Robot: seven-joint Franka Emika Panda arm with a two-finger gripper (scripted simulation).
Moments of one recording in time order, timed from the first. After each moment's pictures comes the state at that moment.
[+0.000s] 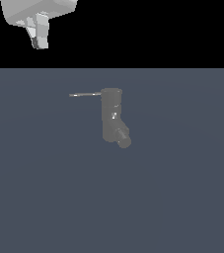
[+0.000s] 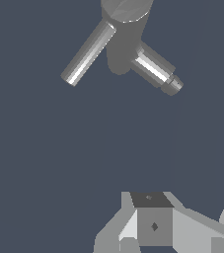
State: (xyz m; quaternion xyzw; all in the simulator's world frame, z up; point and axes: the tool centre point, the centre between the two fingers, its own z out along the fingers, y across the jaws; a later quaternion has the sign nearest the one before) arm -0.107 0.140 0.335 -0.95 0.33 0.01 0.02
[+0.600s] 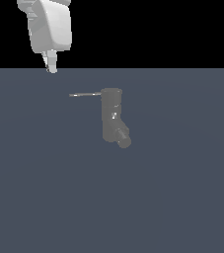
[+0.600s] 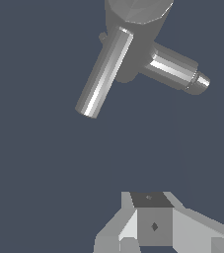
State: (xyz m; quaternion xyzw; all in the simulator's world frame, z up) arm -0.041 0.156 0.288 -0.90 0.43 0.01 0.01
